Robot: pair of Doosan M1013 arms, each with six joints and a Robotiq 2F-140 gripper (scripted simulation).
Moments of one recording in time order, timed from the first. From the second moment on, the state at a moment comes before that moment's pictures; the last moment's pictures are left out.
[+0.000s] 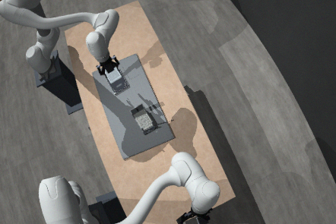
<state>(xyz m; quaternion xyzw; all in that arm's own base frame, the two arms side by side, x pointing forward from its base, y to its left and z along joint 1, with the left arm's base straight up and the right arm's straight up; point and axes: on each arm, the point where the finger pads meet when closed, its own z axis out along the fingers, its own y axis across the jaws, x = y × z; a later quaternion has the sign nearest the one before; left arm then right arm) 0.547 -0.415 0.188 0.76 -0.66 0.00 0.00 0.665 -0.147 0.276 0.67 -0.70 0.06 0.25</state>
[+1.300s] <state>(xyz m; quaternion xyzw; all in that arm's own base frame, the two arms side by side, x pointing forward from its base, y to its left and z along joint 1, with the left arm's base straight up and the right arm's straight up) 0.547 -0.416 0.154 0.76 -0.66 0.00 0.00 0.665 -0.147 0.276 0.67 -0.70 0.06 0.25</state>
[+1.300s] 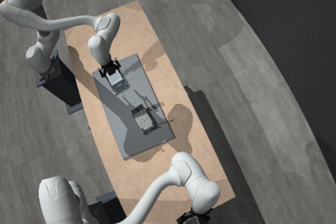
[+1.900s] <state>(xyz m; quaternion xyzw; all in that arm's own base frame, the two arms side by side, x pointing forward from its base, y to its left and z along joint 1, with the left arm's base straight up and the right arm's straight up) 0.547 -0.416 0.128 0.76 -0.66 0.00 0.00 0.665 -0.147 0.276 0.67 -0.70 0.06 0.25</state>
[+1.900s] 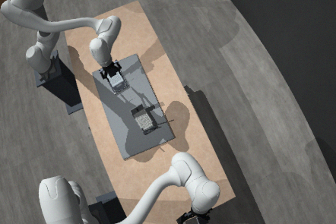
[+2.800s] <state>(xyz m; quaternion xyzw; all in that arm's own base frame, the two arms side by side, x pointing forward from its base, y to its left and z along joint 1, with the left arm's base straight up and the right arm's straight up) 0.547 -0.416 0.089 0.76 -0.66 0.00 0.00 0.665 -0.147 0.276 0.67 -0.70 0.06 0.25</state>
